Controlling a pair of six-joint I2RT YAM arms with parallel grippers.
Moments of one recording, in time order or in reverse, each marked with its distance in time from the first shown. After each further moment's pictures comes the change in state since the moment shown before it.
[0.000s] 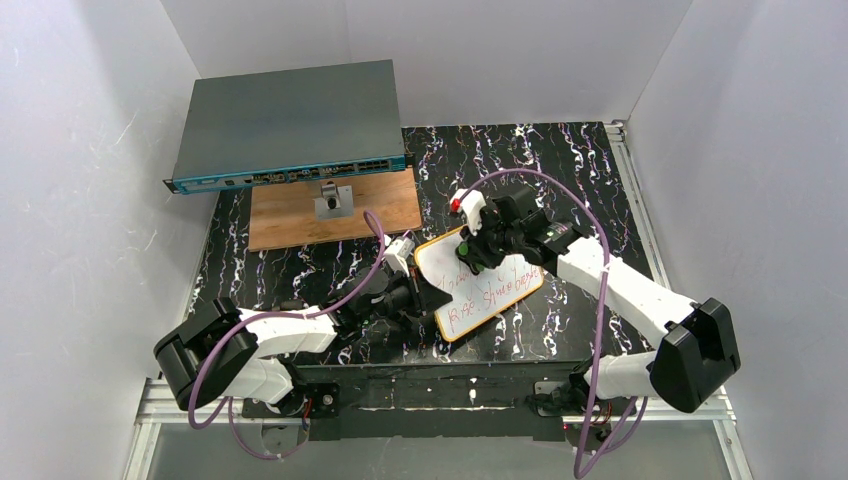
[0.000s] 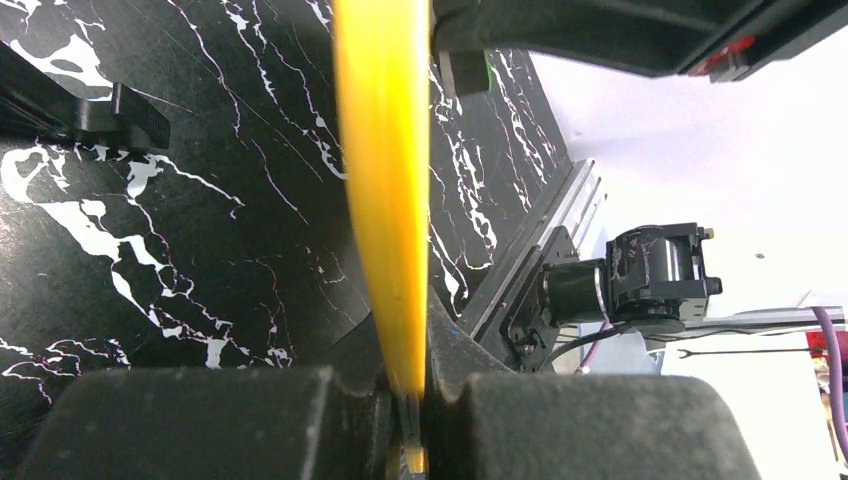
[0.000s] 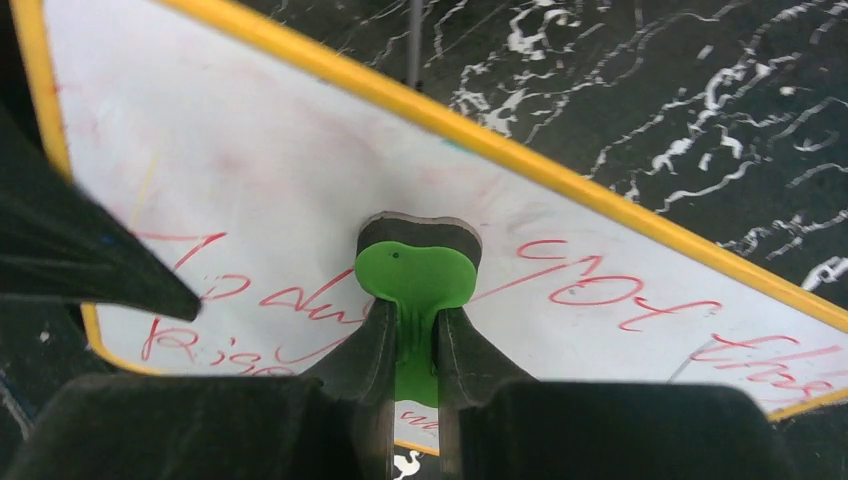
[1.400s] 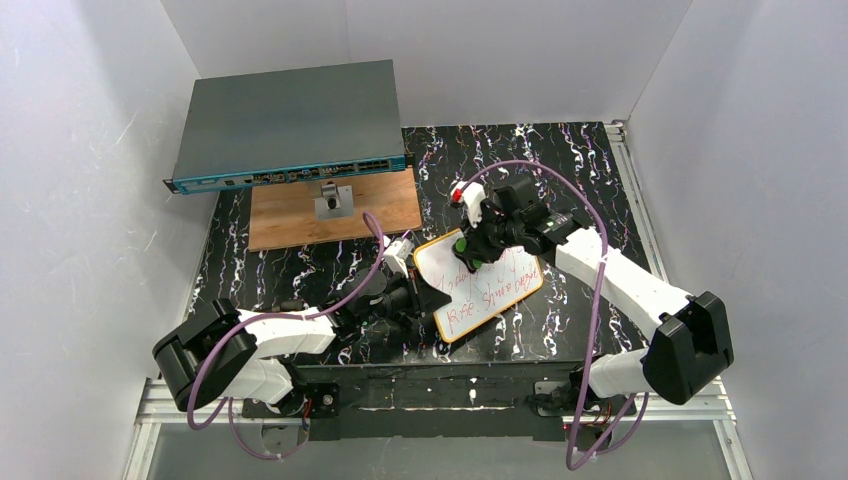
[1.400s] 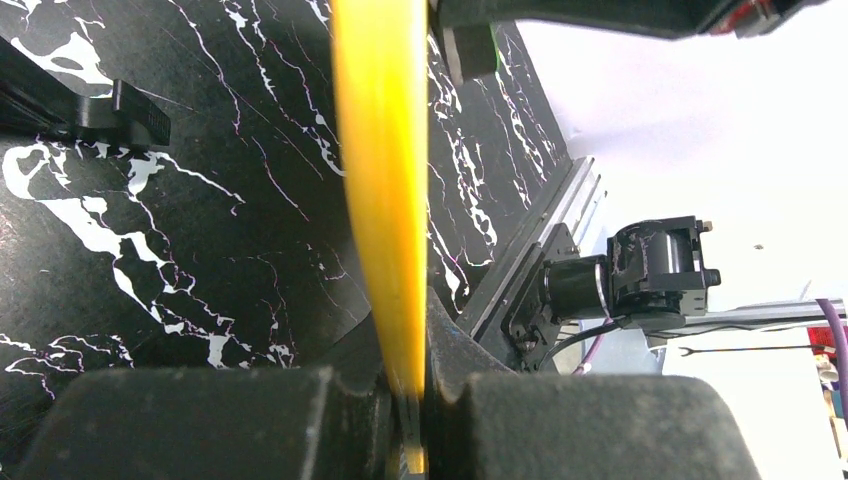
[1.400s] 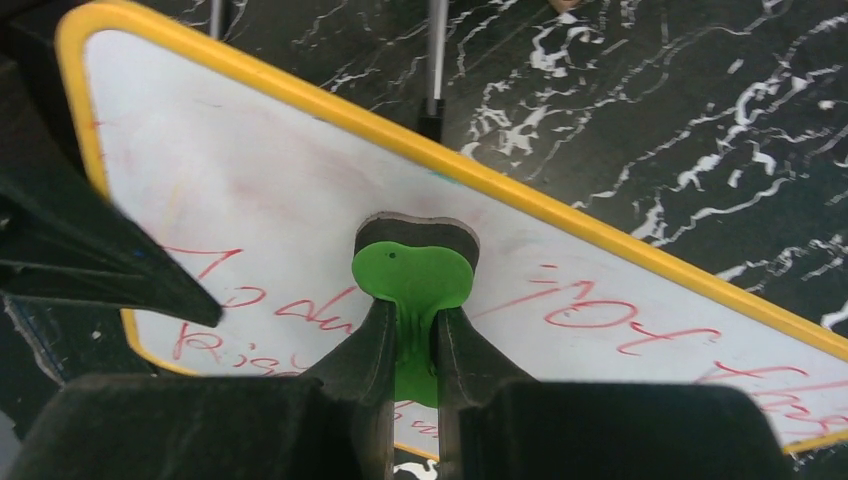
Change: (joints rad) left arm -0.001 -0.008 -0.014 0.012 0.004 0.010; right arm -0.037 0.035 0.043 -0.034 -0.115 0.006
